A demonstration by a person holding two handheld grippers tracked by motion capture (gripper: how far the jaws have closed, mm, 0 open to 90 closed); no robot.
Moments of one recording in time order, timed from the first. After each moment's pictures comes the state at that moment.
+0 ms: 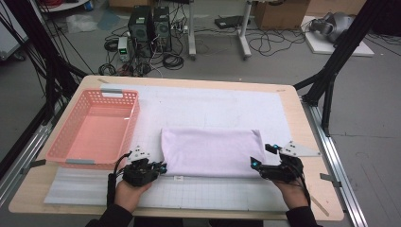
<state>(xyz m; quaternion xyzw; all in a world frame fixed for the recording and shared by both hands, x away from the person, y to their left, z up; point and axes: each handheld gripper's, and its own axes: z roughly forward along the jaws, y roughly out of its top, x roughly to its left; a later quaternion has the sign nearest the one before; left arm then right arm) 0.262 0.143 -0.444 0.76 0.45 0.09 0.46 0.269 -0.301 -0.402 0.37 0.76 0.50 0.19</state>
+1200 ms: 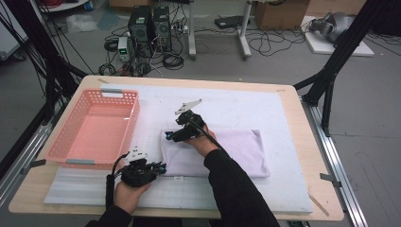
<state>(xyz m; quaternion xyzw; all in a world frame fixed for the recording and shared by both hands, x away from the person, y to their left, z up) 0.260 0.144 -0.444 0.76 0.45 0.09 0.47 0.415 -0.049 -0.412 0.24 0.87 0.42 0.07</state>
